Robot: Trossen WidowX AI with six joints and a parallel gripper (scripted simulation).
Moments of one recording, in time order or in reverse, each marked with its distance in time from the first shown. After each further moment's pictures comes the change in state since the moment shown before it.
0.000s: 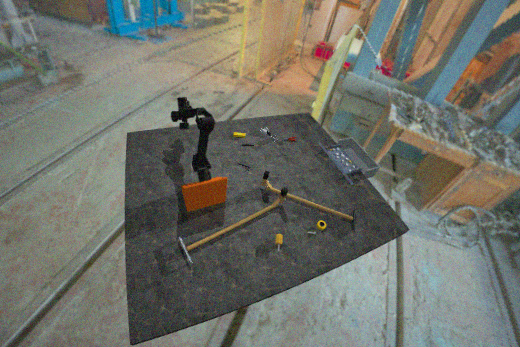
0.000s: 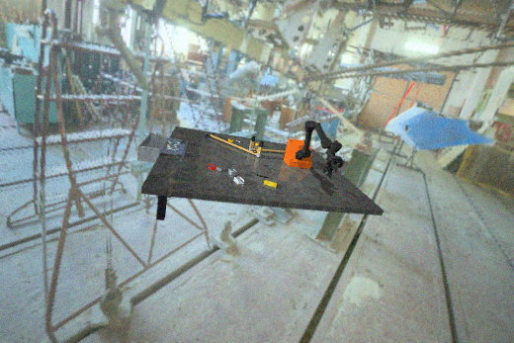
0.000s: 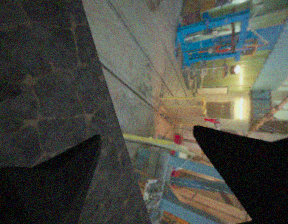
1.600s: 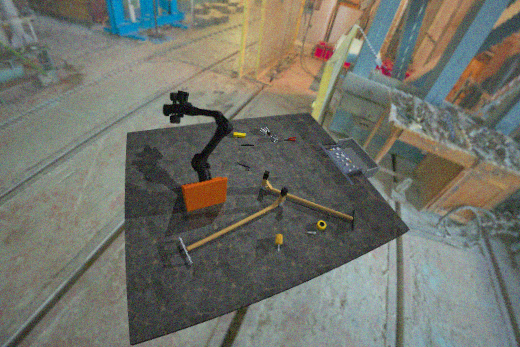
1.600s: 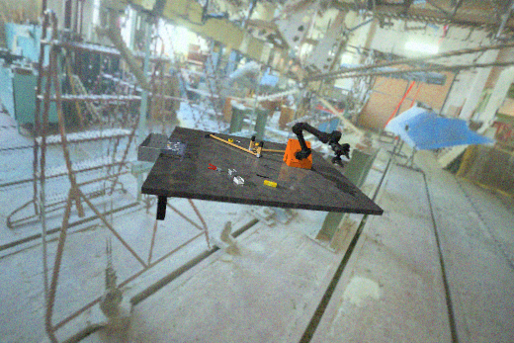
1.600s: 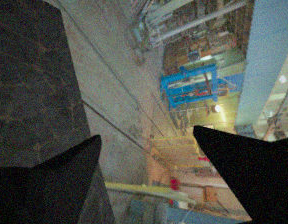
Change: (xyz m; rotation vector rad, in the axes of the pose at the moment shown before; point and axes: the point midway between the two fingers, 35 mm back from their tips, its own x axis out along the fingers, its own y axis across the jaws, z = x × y) arm -0.078 -0.040 0.068 -0.002 -0.340 -0.098
